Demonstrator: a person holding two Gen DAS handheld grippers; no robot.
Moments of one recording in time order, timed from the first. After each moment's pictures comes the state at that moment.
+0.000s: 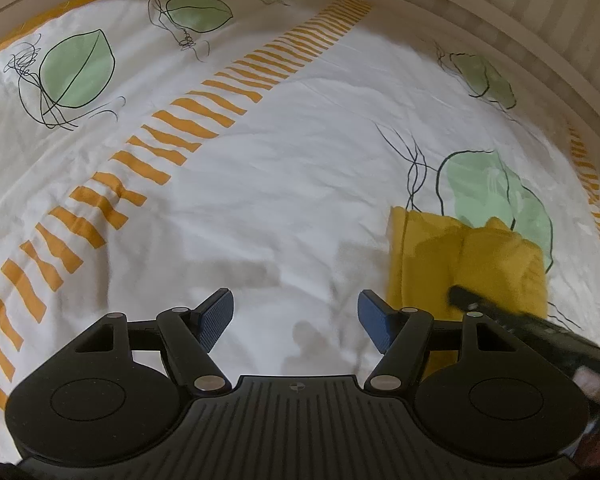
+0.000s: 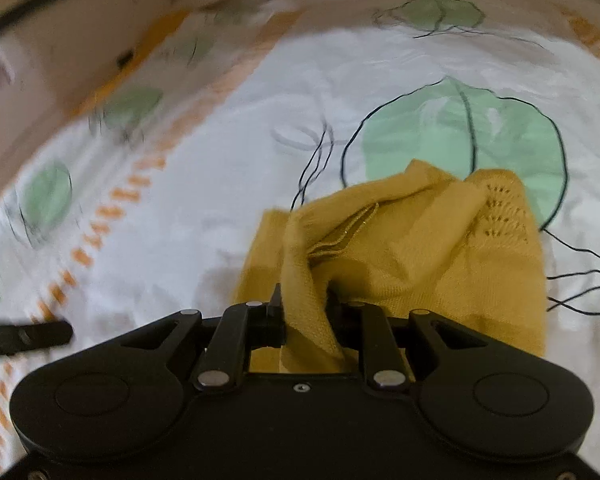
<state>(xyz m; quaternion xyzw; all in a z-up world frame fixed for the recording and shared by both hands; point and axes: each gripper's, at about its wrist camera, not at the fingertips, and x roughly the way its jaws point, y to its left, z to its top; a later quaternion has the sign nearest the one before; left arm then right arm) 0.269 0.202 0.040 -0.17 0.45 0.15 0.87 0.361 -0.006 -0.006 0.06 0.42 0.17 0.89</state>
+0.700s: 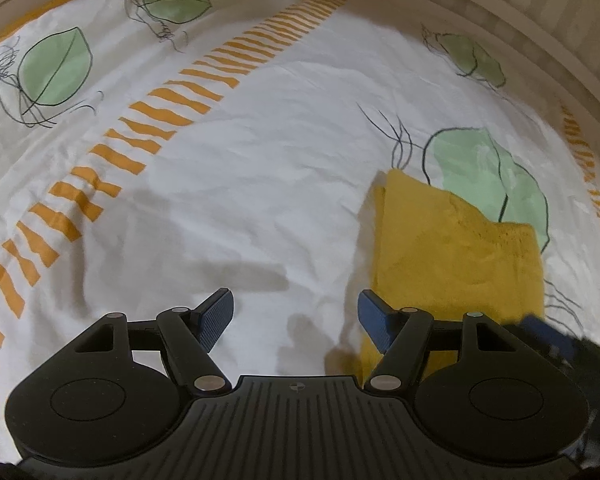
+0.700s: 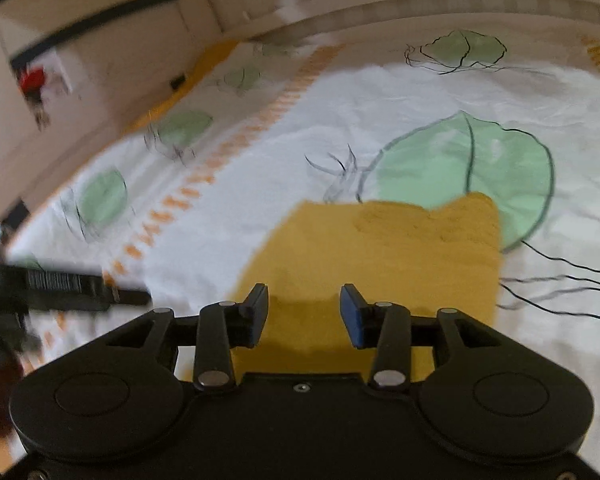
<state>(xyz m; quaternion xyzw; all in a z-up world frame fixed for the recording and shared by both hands) 0.277 0.182 0.029 -0.15 0.46 0.13 0.86 0.311 -0.058 0.019 0.07 0.36 0.24 0.90</state>
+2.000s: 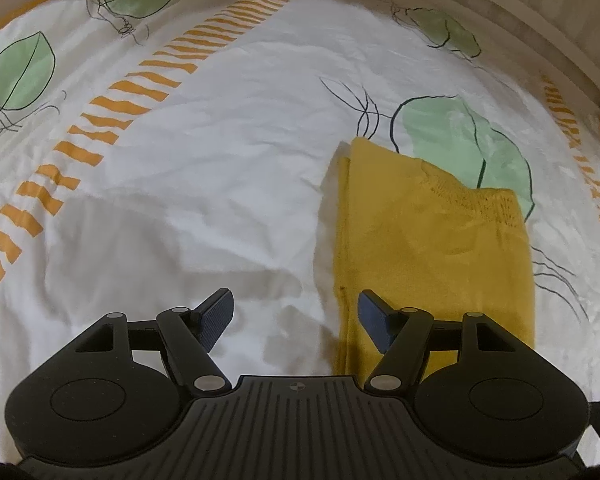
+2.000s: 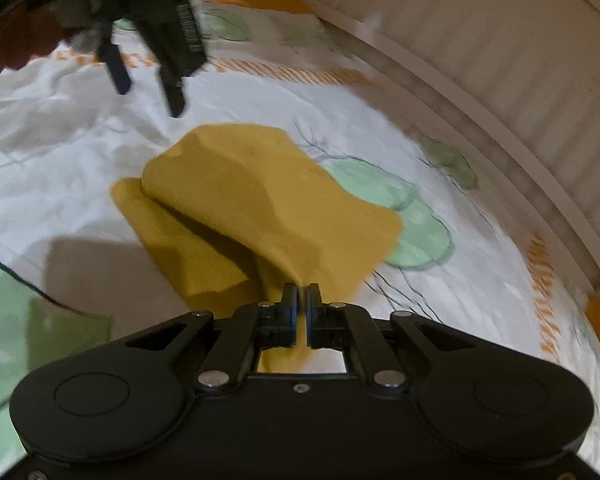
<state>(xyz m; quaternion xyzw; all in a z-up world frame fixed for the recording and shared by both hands) 0.284 0.152 0.017 -0.13 0.48 0.10 0.86 0.200 -0.059 -0.010 -0.31 0.26 0.18 0.90</state>
